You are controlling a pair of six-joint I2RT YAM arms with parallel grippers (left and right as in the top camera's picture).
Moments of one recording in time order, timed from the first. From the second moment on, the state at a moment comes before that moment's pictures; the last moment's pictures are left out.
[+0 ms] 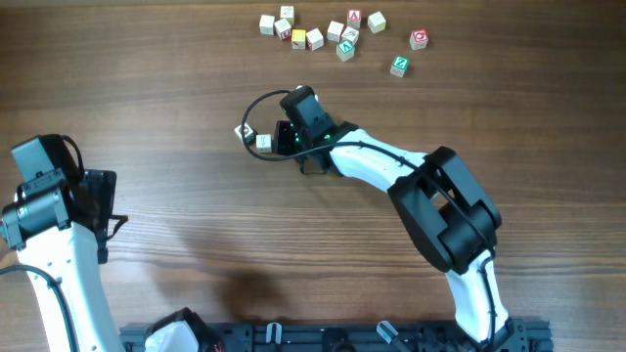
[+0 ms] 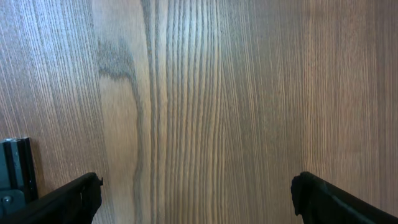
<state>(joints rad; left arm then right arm) 0.47 1.18 1.06 -1.12 -0.22 -1.03 0.68 2.19 1.41 -0.12 -0.11 0.71</state>
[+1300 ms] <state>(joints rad) 0.47 1.18 1.06 -1.12 -0.22 -1.03 0.66 2.19 1.41 -0.17 -0.19 0.71</state>
